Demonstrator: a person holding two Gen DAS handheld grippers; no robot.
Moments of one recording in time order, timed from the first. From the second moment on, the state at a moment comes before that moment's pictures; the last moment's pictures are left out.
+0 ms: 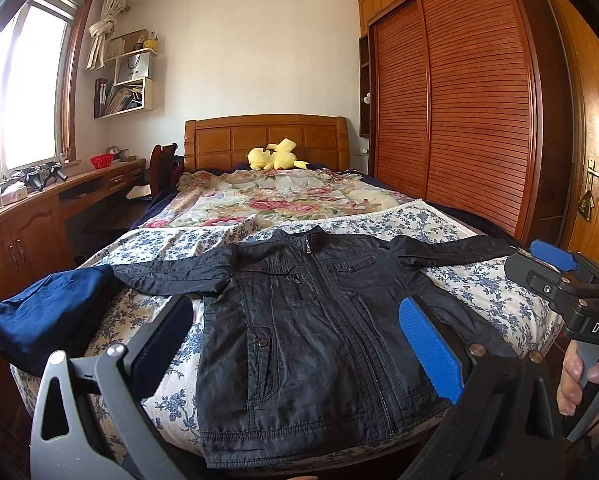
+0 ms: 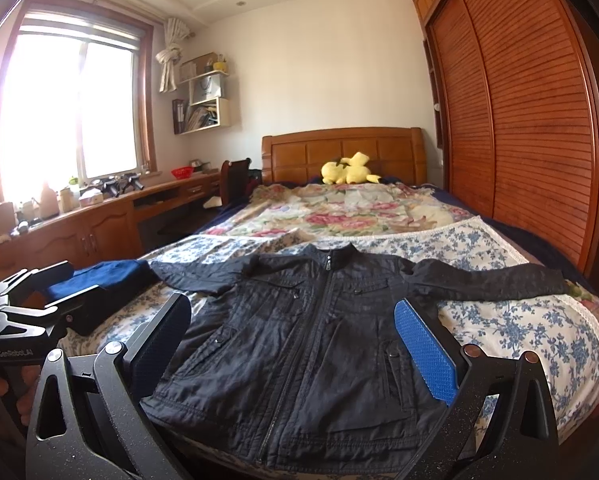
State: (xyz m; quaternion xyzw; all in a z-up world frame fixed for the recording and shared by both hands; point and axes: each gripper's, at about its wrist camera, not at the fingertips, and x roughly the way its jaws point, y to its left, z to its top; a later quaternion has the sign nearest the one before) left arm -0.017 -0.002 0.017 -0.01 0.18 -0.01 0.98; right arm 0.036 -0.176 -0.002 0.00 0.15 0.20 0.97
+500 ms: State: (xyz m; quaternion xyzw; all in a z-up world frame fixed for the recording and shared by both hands) left arm 0.053 0.040 -0.033 -0.02 0.24 0.01 0.97; right arm 0.076 -0.157 -0.032 -0.01 0.18 0.23 0.96
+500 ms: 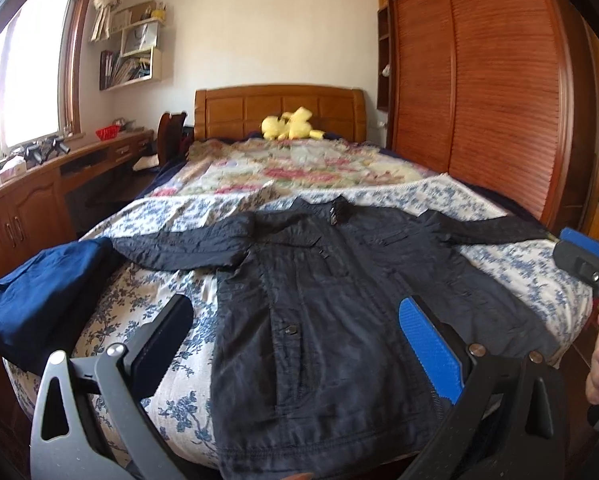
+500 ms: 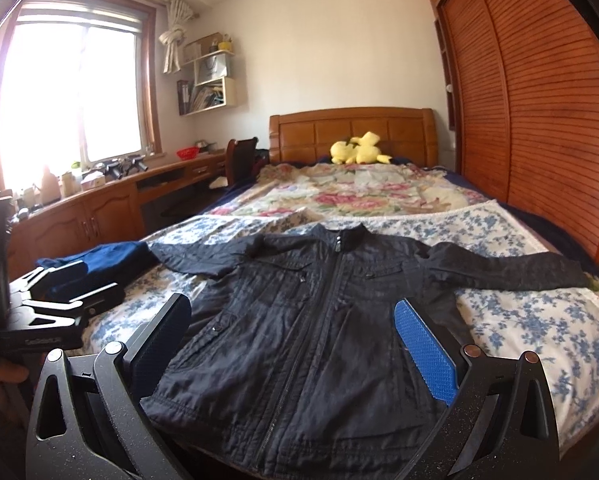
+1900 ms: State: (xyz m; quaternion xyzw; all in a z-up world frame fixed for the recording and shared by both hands) left arm 0.250 0.235 -0.120 -0.03 0.36 0.11 0.93; right arm 0.296 -0.021 -0.184 -0.06 0.30 0.32 0.90
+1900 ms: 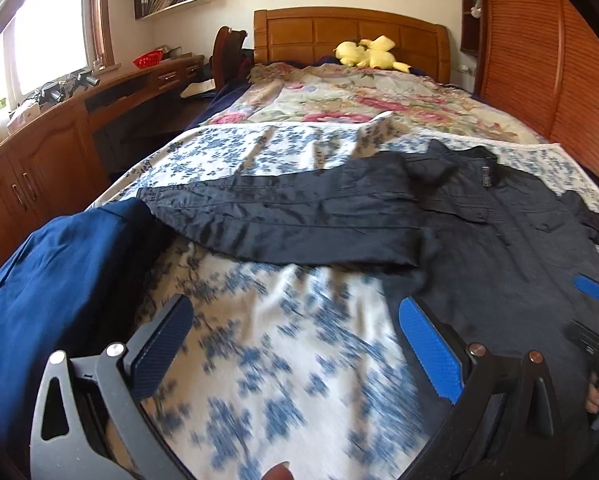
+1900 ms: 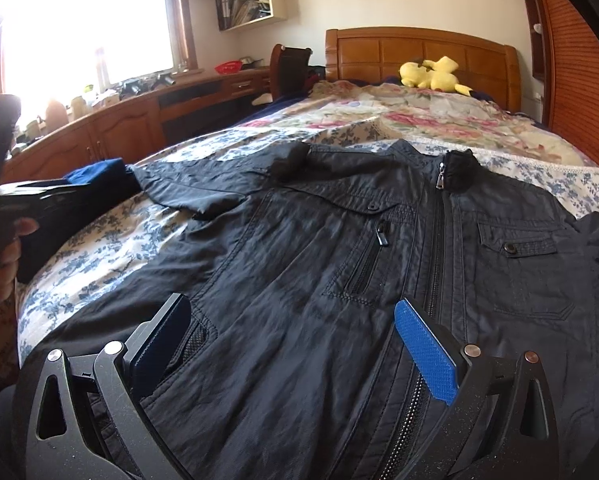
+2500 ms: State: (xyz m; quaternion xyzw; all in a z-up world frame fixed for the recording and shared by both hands) left arm 0.347 0.329 -0.180 -0.14 0.40 0.15 0.89; right arm 0.294 -0.017 -0.187 -0.07 0.29 0.32 0.90
